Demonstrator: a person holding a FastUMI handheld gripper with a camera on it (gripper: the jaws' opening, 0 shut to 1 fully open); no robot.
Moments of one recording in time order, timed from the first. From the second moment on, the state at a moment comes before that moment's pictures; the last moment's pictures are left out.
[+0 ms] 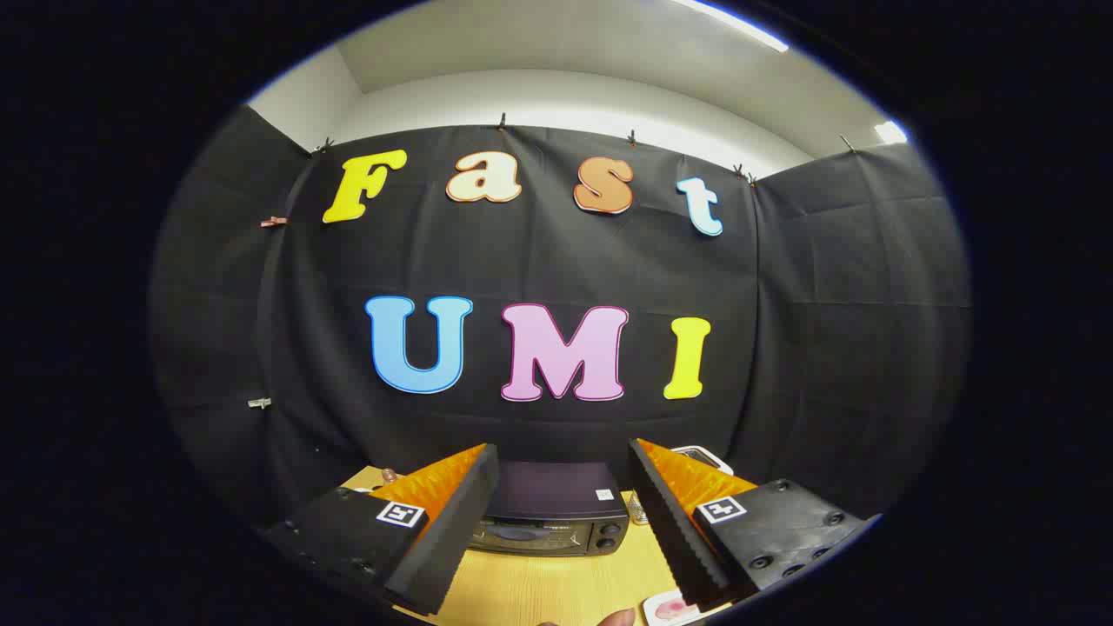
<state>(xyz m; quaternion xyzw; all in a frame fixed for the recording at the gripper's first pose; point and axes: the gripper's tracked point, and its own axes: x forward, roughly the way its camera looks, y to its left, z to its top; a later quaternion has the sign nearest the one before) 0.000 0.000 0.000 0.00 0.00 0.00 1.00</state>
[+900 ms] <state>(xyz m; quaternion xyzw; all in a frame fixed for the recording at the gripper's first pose) 0.003 0.021 -0.009 0.00 0.00 -0.01 1.00</state>
